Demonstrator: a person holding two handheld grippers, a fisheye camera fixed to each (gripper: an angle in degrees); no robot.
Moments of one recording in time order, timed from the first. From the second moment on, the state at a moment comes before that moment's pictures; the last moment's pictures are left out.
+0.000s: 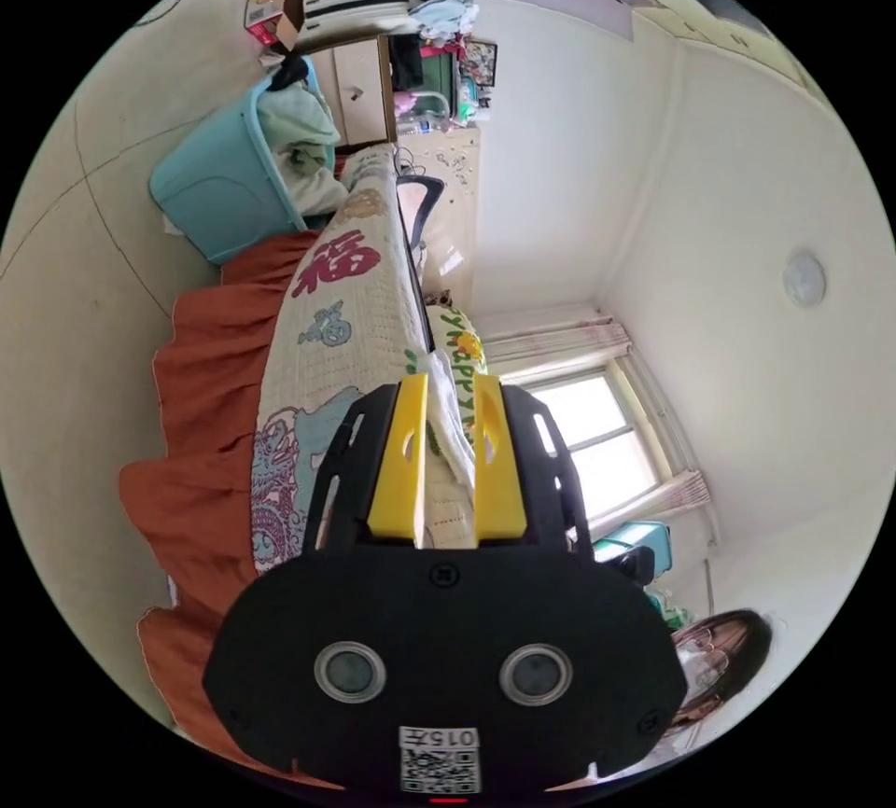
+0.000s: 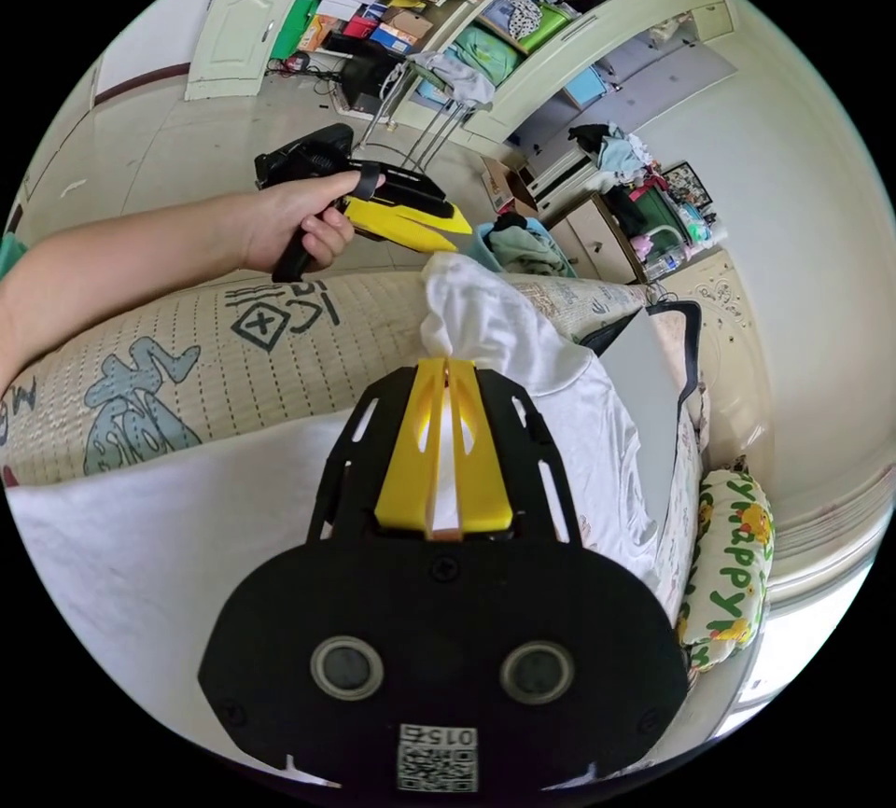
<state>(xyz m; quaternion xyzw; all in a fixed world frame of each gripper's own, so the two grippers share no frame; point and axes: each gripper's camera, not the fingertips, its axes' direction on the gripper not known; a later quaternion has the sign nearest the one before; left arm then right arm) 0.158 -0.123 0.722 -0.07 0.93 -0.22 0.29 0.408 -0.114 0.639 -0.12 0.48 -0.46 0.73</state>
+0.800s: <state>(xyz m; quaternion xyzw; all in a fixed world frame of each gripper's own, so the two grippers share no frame) 0.081 -0.288 0.448 0.12 0.89 -0.03 0.43 0.375 -0.142 0.498 -0.01 0.46 -0.46 0.76</state>
